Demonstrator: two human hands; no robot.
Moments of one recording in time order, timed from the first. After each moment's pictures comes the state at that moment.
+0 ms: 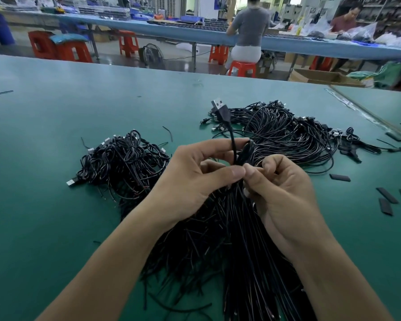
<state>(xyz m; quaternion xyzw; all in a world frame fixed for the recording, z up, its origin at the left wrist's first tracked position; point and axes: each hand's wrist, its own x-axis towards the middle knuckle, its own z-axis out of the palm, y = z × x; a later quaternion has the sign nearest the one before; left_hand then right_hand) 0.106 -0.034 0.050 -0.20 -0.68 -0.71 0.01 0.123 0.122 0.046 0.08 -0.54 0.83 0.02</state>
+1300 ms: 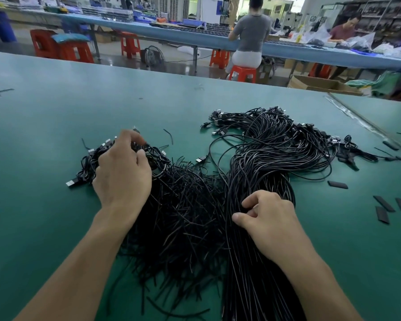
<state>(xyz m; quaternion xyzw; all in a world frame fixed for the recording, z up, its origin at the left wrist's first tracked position) 0.087 -0.092 0.029 0.19 -0.86 -0.34 0.31 0.121 0.136 0.017 -0.03 -0.95 0.32 0.00</state>
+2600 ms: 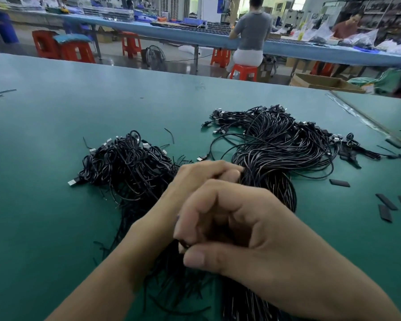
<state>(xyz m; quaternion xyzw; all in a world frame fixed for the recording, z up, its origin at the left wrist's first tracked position) 0.100 -0.038 0.032 -0.19 -0.84 -0.50 0.09 0.165 0.106 0.092 0.39 -0.71 0.58 -0.14</state>
